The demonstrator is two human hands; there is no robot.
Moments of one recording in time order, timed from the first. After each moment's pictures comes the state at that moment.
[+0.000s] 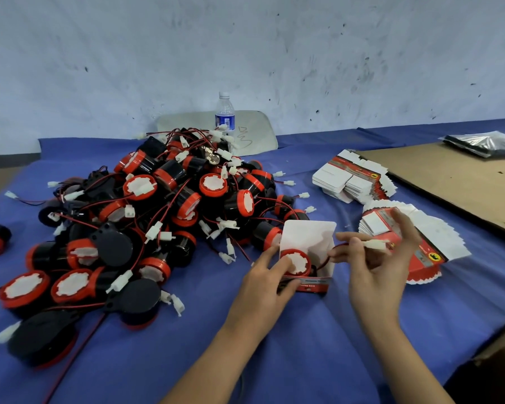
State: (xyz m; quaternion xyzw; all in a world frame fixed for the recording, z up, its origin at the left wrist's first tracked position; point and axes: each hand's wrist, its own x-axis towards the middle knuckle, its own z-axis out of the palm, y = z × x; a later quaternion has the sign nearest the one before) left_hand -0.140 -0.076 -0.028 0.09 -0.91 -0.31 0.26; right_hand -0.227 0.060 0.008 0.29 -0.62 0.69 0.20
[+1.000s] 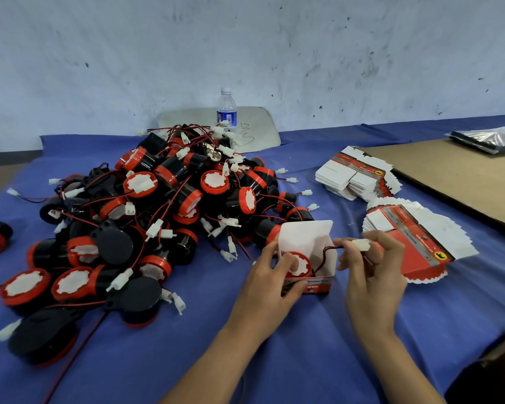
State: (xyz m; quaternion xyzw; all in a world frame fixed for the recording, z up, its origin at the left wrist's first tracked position) left_hand -0.139 -0.074 -0.028 0.10 -0.92 -0.31 0.22; right_hand -0.217 0.056 -0.002 0.28 -0.67 0.64 0.26
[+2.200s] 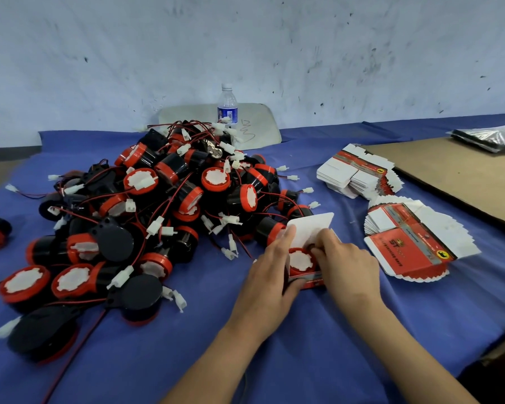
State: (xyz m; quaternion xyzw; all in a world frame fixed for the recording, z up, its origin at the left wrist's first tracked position) left_hand -0.136 -0.073 -0.025 0.04 -0.90 -0.36 0.25; right_hand -0.240 0.036 0.006 0.30 -0.93 0.08 0.18
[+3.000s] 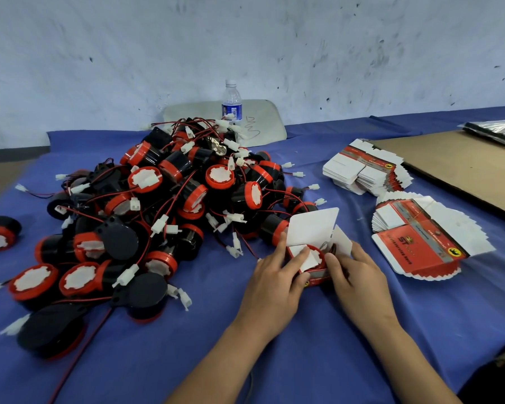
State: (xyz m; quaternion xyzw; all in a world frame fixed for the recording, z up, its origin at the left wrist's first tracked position) left_hand -0.139 -0.072 -0.029 0.10 -0.94 -0.27 0.19; right_hand -0.235 0.055 -0.024 0.30 -0.88 0.36 0.11
